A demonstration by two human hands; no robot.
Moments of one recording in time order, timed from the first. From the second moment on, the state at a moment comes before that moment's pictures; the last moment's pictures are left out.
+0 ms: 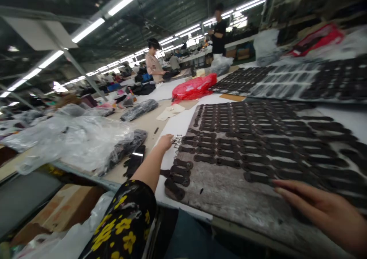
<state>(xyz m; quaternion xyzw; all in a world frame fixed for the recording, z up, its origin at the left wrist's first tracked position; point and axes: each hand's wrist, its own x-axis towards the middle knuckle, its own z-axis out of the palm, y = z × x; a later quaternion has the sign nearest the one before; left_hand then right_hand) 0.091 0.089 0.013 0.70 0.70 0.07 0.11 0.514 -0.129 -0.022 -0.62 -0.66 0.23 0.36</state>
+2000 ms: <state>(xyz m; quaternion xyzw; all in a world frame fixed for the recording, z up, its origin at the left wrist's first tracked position) 0.286 -0.108 -0.002 0.36 0.20 0.34 0.84 0.445 -0.149 0.020 -0.42 -0.39 0.68 0.46</state>
